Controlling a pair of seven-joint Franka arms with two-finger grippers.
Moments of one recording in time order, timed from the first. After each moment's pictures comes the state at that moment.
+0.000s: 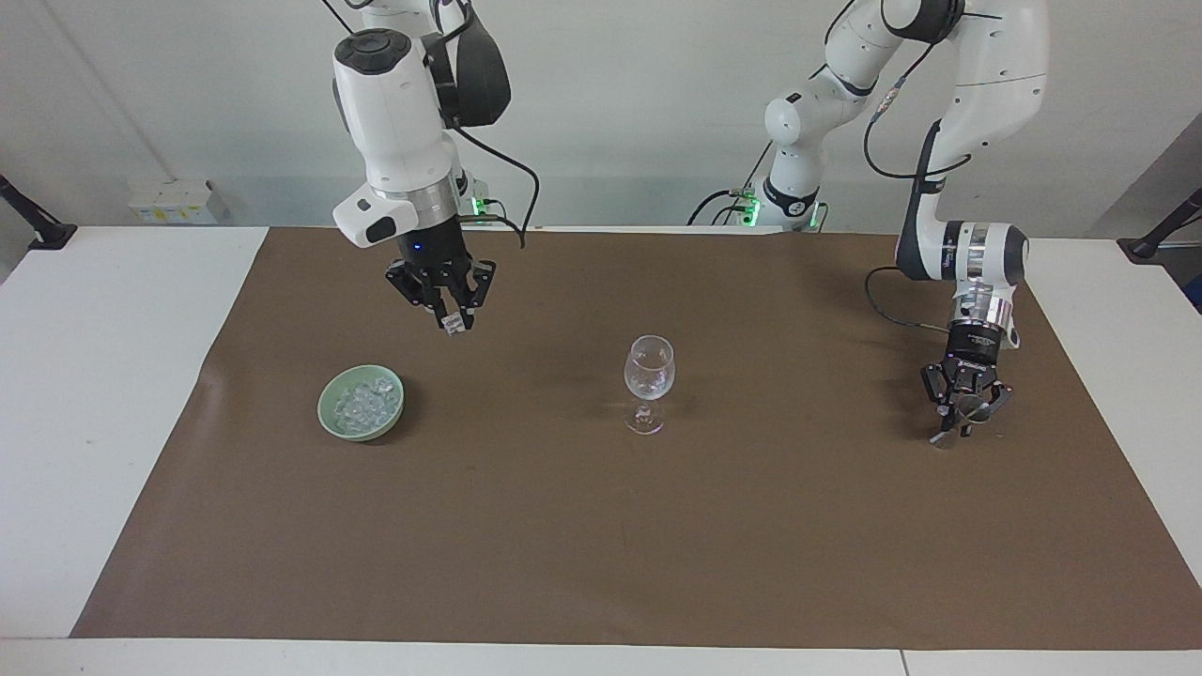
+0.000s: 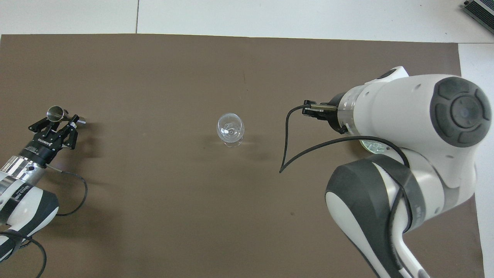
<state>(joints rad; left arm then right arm) 0.53 0.27 -0.21 -2.28 -2.09 2.32 -0.43 0.00 0.03 0.37 -1.78 0.04 2.12 0.54</state>
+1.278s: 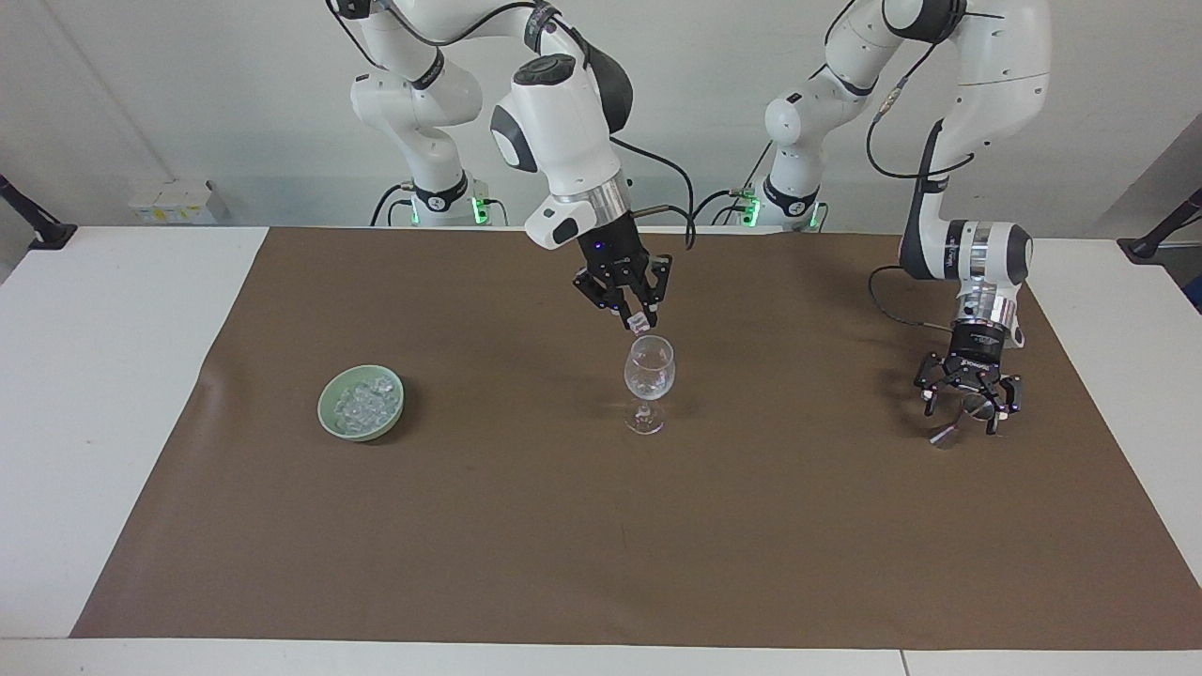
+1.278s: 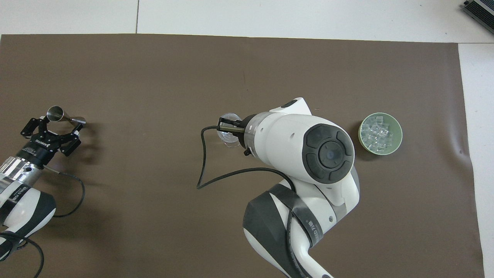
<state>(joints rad) 0.54 0.27 -0.21 -2.28 -2.06 2.32 -0.44 0.09 0.19 0.54 -1.79 0.03 2.39 0.80</state>
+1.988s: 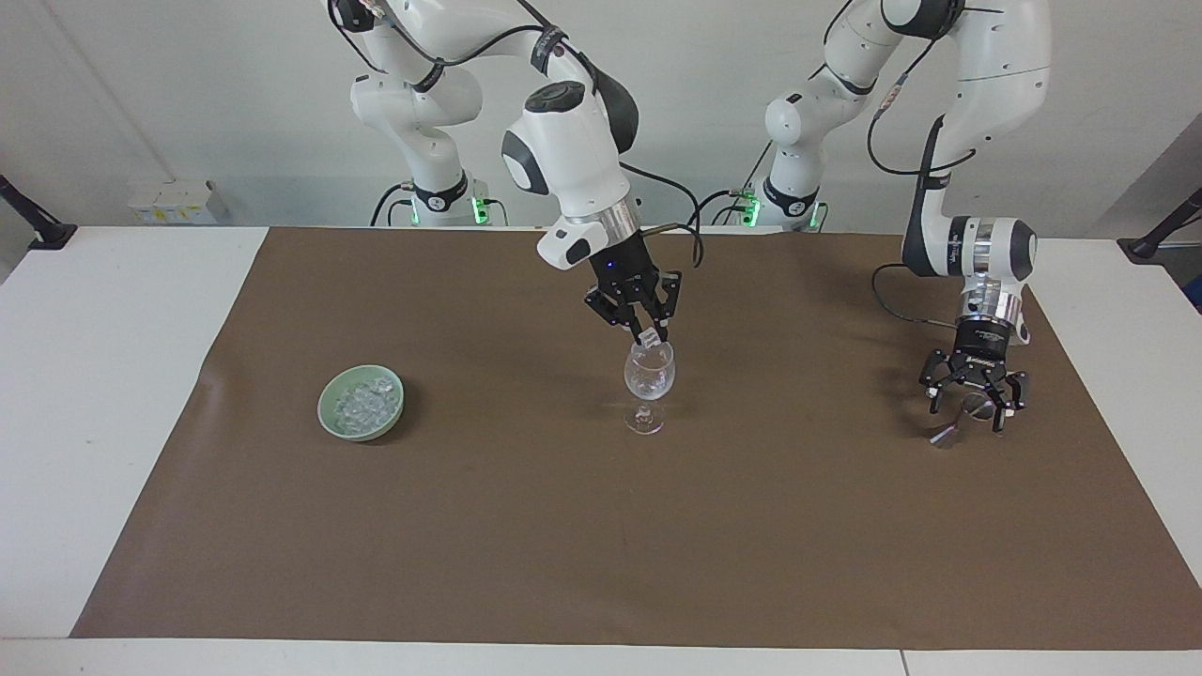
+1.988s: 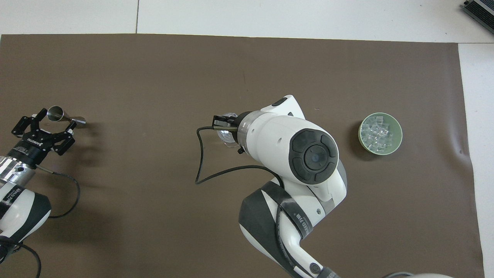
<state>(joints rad) 0.54 0.20 -0.21 -2.29 -2.05 2.35 -0.48 0.10 0.24 0.54 -1.79 -0.06 2.48 0.80</state>
